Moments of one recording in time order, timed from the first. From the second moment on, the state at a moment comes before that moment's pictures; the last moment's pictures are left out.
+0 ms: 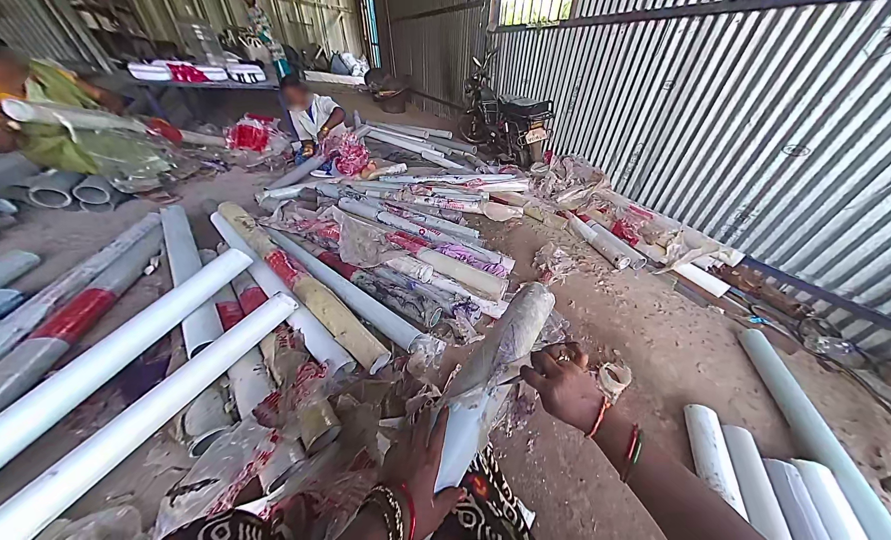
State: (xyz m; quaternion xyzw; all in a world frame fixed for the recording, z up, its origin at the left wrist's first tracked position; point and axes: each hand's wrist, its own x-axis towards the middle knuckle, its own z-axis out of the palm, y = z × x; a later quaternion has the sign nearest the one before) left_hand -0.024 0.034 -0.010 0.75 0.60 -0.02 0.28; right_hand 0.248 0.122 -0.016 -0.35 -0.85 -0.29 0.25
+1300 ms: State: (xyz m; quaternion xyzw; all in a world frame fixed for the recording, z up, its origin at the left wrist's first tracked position) left_hand -0.020 0.034 -0.010 0.76 0.59 -0.05 0.26; right_hand 0.233 0.126 -0.017 -0.30 -0.85 -0.39 0.18
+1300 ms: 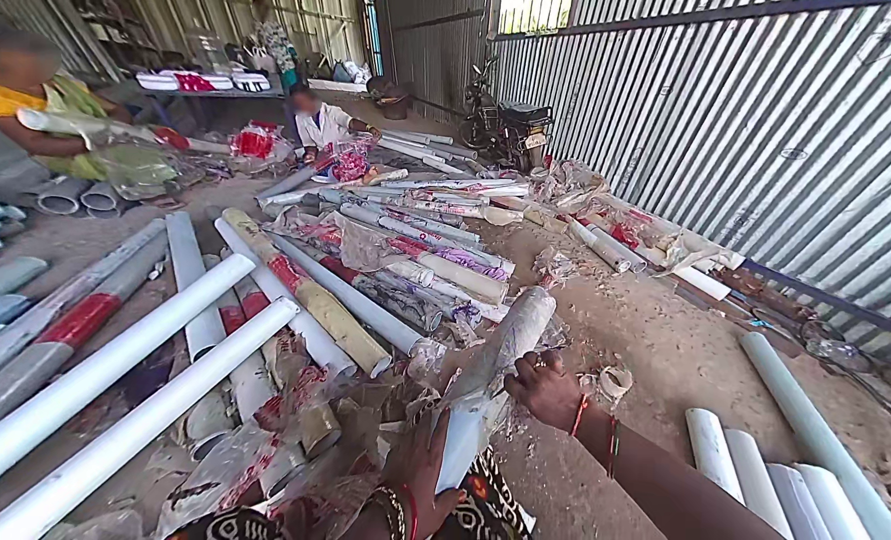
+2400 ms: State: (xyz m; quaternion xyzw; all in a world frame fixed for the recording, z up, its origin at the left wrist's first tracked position) left_hand 0.005 0.113 0.022 0.79 0.55 0.01 0.27; right_hand 0.216 0.024 -0.045 -0.57 -0.69 0.29 0.35
